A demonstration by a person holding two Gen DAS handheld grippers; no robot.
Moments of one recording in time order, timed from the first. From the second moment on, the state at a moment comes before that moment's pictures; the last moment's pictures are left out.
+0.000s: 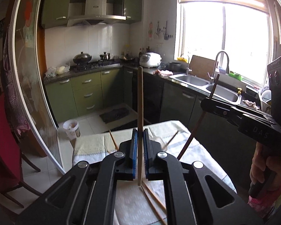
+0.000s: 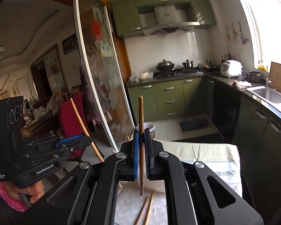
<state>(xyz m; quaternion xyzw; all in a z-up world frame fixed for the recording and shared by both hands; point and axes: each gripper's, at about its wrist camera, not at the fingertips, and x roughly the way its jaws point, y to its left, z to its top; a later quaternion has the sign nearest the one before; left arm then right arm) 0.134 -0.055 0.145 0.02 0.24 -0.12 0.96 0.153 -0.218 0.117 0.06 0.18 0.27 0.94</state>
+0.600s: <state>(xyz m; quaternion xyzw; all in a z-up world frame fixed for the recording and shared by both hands) 0.245 -0.067 0.077 0.01 0.29 -0.09 0.95 0.280 -0.184 0.068 0.03 0.25 0.19 0.95</state>
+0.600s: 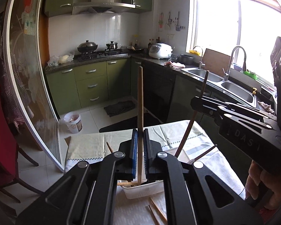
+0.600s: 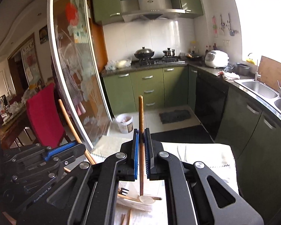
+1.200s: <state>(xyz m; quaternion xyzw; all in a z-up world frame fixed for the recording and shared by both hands) 0.218 -0.068 0.065 0.02 0.32 -0.10 0.94 0.265 -0.191 0.058 0.02 0.26 0.20 0.94</state>
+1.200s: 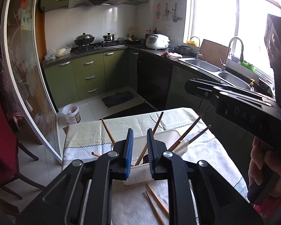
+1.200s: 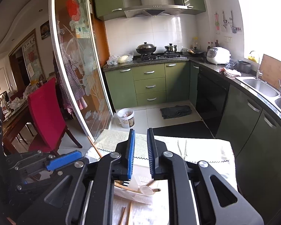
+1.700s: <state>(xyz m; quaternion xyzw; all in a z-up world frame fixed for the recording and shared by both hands) 0.190 -0.076 -0.080 -0.04 0.53 -0.09 0.84 0.124 -0.280 0.033 0.03 0.22 0.21 0.95</state>
